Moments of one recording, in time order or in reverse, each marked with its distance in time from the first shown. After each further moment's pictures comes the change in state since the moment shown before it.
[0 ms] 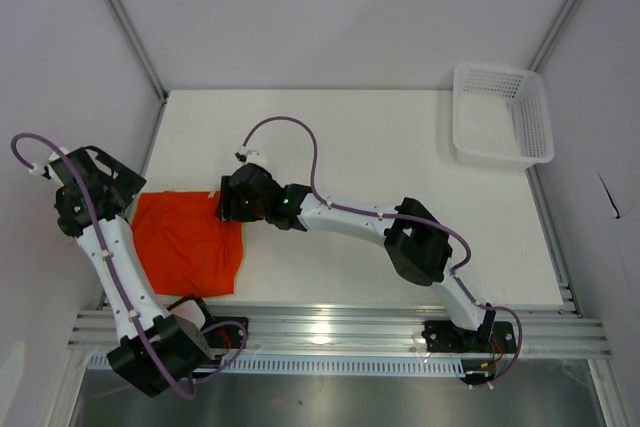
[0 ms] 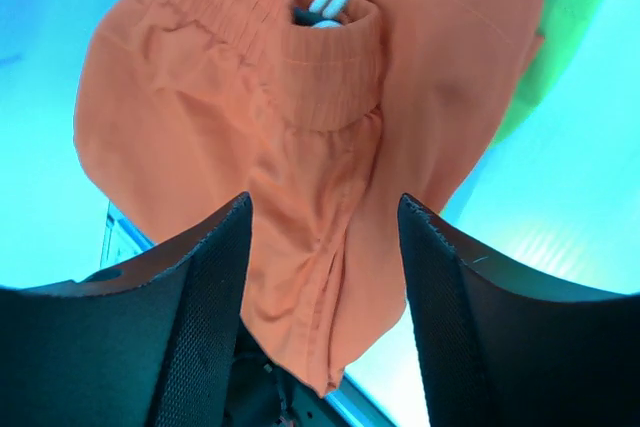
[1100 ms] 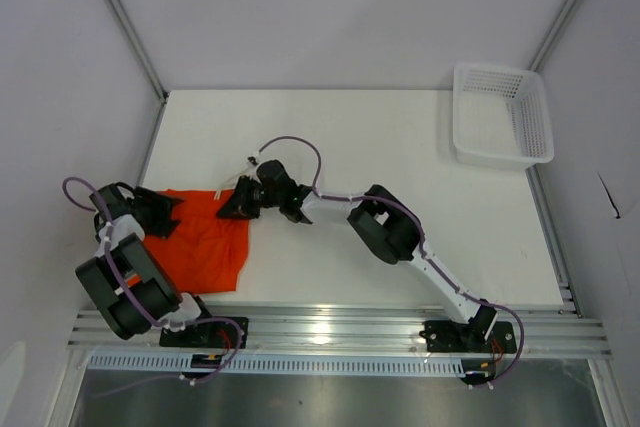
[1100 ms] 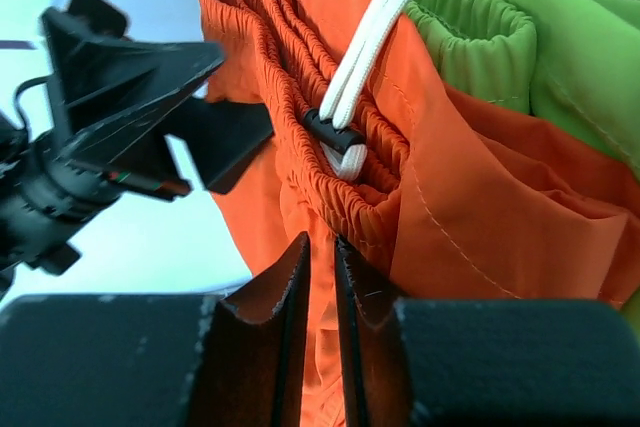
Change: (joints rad) left arm 0.064 0.307 -0.462 0.582 0.573 -0.326; right arm -0.173 0.336 0.016 0.562 -0.599 0.328
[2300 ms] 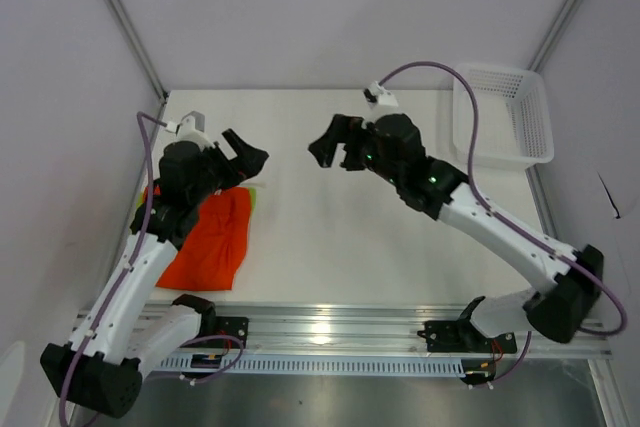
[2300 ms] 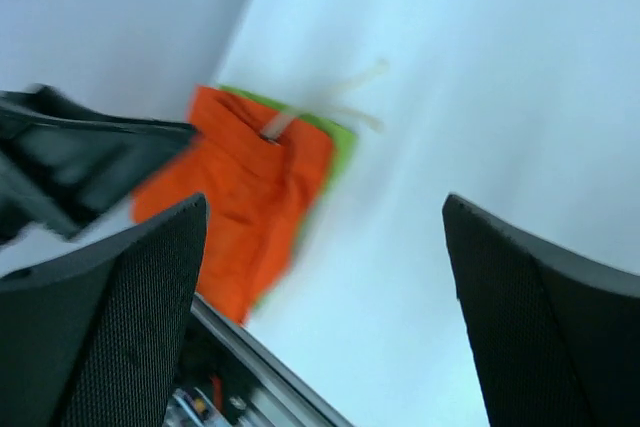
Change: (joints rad) left arm -0.853 -0.369 0.290 -0.122 -0.325 0.064; right arm -0.160 -1.077 -0.432 -0.575 0.521 -0.563
